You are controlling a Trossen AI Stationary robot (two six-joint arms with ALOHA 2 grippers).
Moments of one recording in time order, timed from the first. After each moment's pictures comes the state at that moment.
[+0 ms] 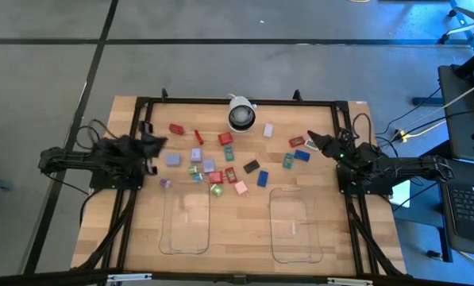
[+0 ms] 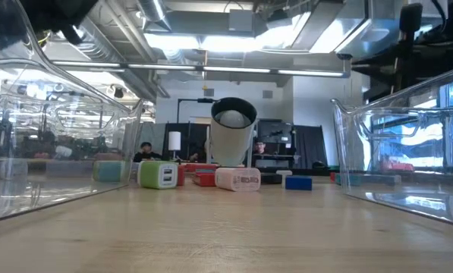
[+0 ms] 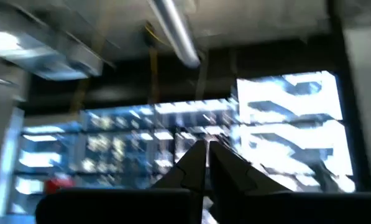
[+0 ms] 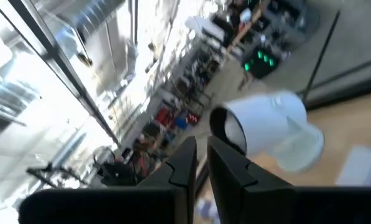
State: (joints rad) left arm 0.00 0.10 0.01 0.72 -0.25 0.15; right arm 0.00 0.18 0.02 0.36 0.58 0.90
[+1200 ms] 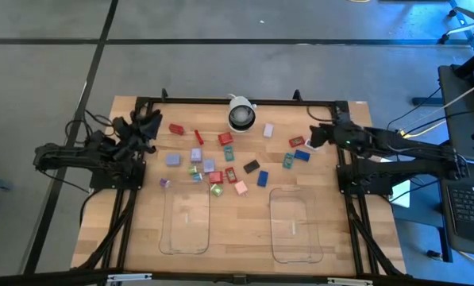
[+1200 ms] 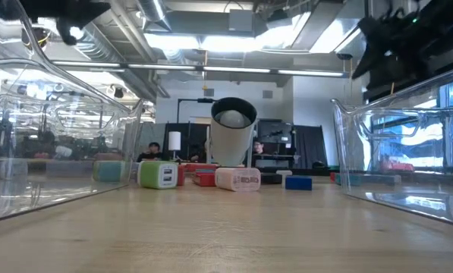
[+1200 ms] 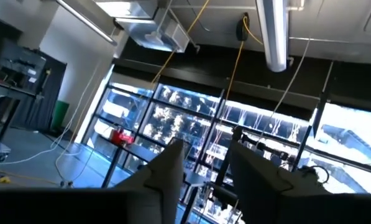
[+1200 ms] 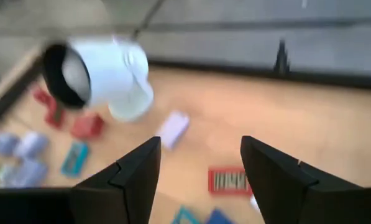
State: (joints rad) left arm 0.00 0.26 0.22 0.60 -0.63 -0.09; right arm -0.17 0.66 0.67 -0.74 0.56 0.86
